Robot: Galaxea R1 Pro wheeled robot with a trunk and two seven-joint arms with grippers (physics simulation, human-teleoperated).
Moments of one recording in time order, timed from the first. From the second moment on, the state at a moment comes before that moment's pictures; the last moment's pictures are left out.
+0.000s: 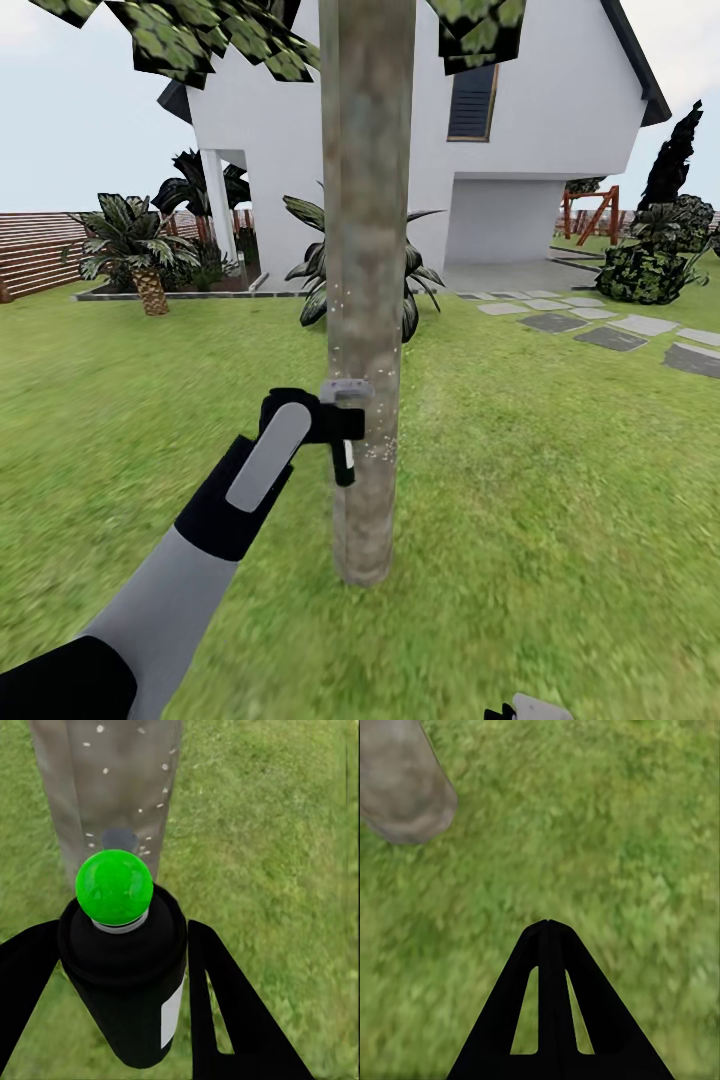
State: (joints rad) left arm -0.91 -0.13 -0.48 -1.39 1.06 1.04 0.86; right arm -0.10 0.05 -0.02 -0.69 -0.17 -0.13 -0.18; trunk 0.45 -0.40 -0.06
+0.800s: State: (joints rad) left arm -0.67 -0.07 -0.50 -1.42 0.93 0.86 0.84; right arm -0.10 0.05 -0.02 -0.69 -0.17 -0.14 -0.18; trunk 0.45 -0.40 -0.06
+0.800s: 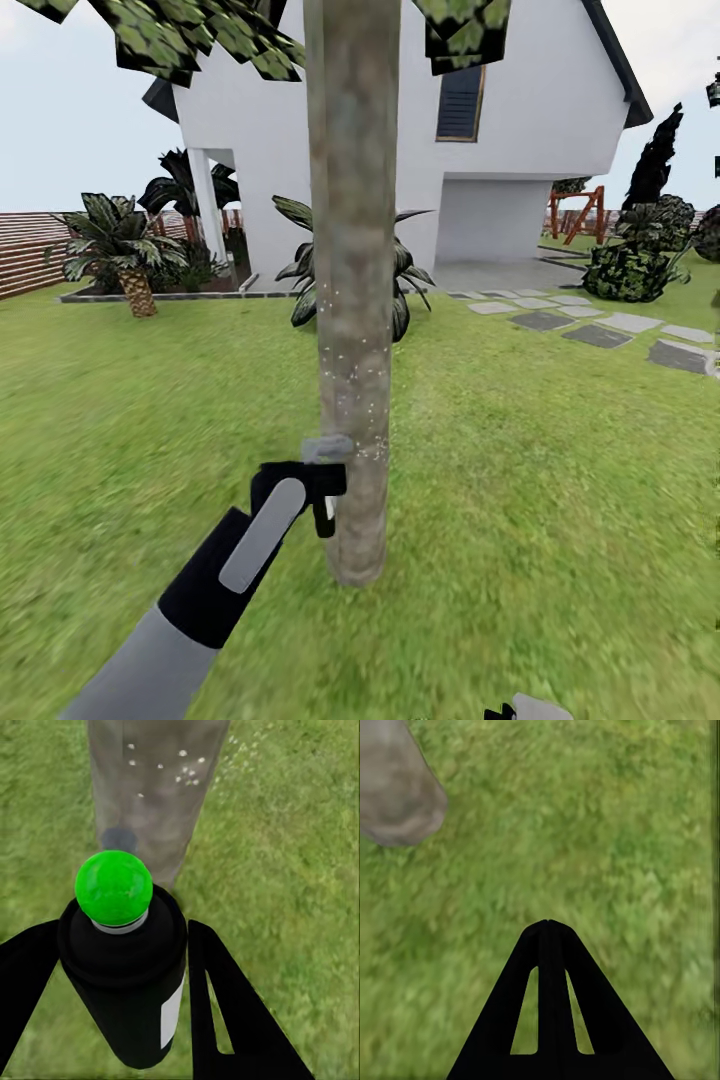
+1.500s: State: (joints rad) left arm -0.36 -0.02 -0.50 -1.25 0.66 0.38 0.58; right arm -0.10 0.05 -0.02 -0.69 -0.17 -0.14 -0.18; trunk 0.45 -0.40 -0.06
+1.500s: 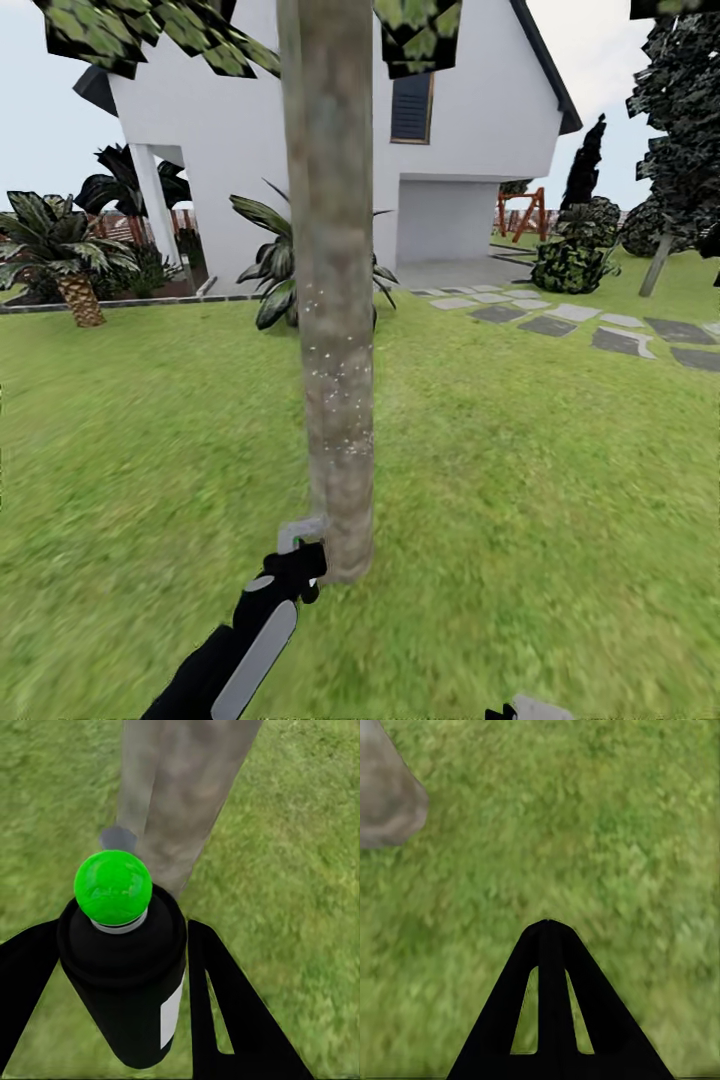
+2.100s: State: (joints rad) left arm -0.31 0.03 -0.51 -1.20 0.65 0.27 0.43; right arm -0.10 0.05 -0.02 -0.69 -0.17 -0.14 -0.18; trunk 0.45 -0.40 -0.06
